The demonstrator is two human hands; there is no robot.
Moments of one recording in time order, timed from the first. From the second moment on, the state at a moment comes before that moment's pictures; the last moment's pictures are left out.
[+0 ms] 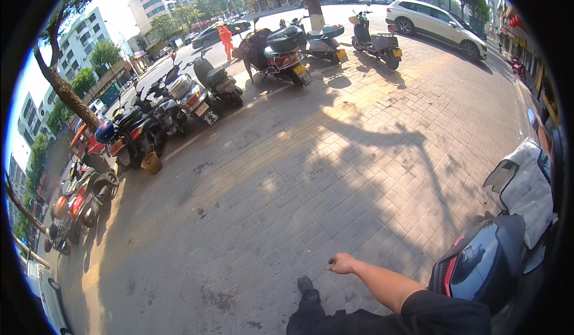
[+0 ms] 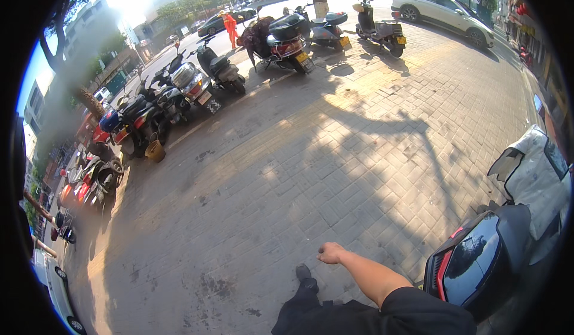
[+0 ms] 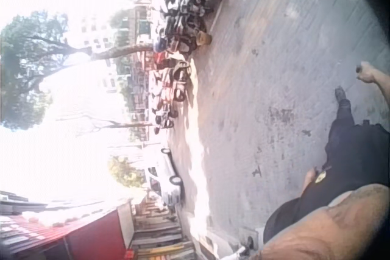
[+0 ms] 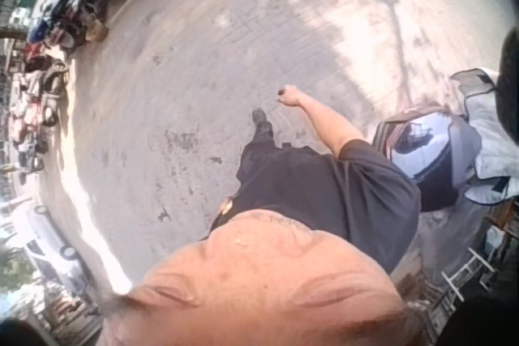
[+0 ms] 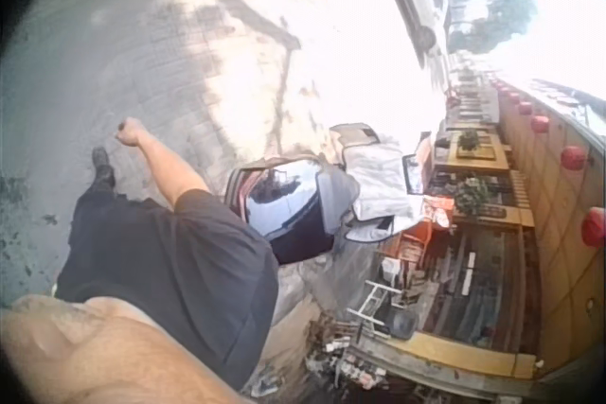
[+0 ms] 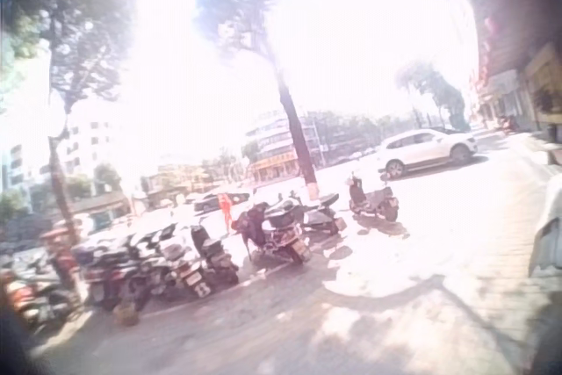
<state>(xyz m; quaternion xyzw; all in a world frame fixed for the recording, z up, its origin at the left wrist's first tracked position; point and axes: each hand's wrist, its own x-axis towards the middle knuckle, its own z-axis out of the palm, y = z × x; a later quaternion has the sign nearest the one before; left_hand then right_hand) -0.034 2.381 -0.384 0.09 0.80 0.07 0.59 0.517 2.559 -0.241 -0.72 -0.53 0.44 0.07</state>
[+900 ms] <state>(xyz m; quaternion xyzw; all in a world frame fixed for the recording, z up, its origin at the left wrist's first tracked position) 0.505 3.141 -0.288 0.42 0.69 -0.07 0.58 0.980 2.814 -0.259 -0.85 -0.03 0.49 0.20</state>
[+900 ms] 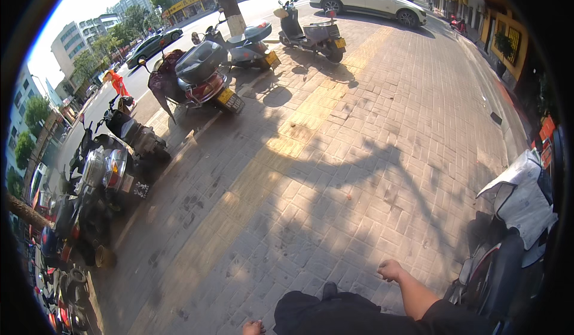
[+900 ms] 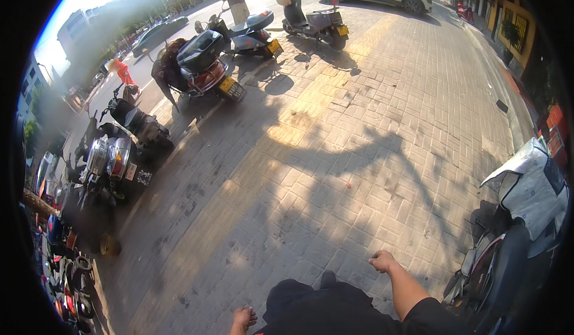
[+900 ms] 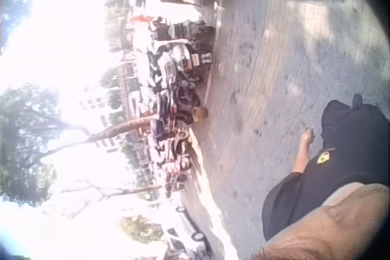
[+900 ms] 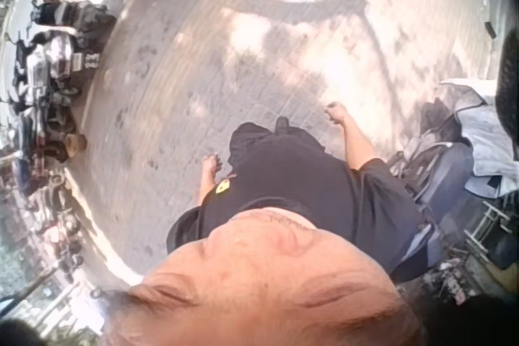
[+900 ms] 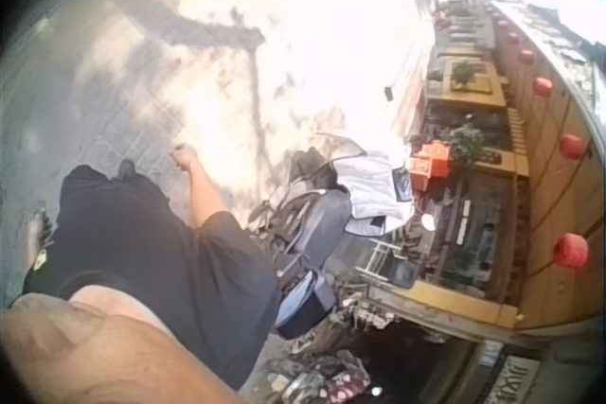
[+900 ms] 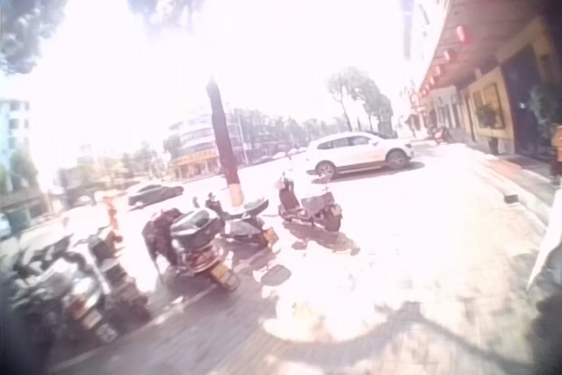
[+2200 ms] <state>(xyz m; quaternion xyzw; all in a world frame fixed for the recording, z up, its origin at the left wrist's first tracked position) 1.530 3.888 -0.332 0.55 0.57 -0.18 0.59 1.878 3.488 -0.205 -0.89 -0.08 0.30 0.33</state>
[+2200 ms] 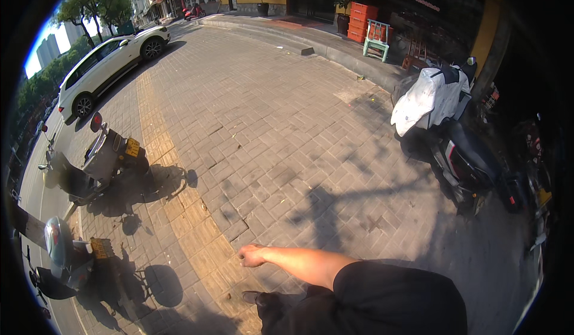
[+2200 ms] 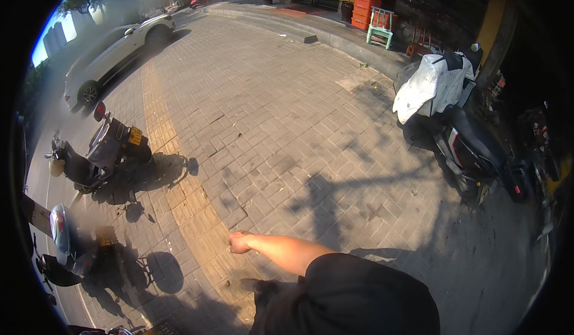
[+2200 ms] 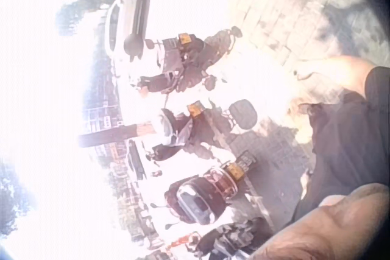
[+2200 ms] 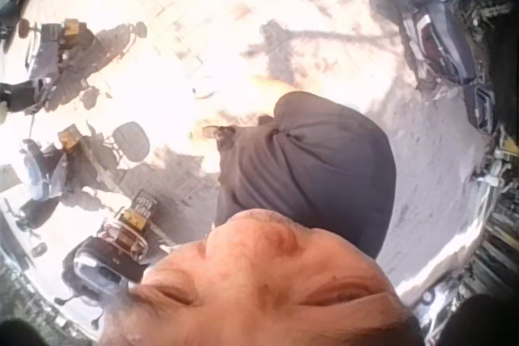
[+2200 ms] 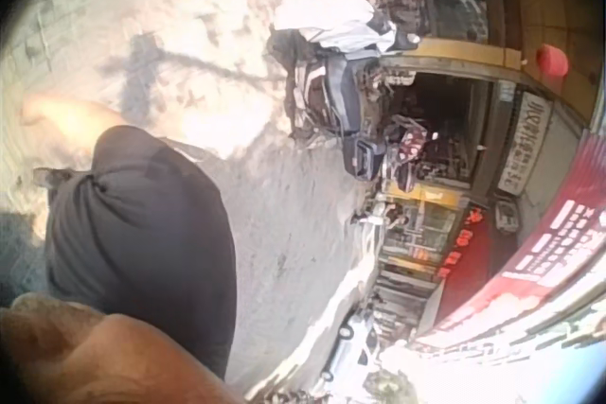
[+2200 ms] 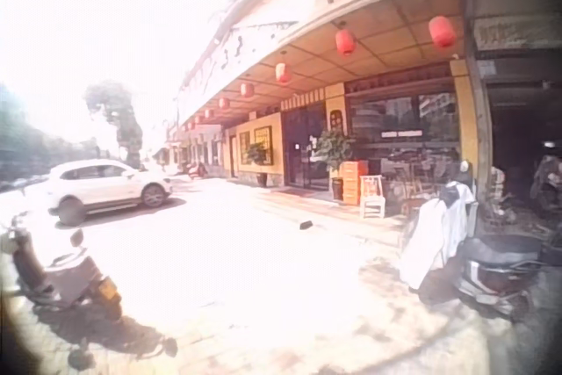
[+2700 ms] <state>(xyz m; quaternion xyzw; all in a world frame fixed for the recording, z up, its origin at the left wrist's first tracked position) 2.034 4.062 -0.231 0.68 0.38 -0.03 0.62 1.964 3.489 -0.274 -0.74 0.35 0.48 0.31</state>
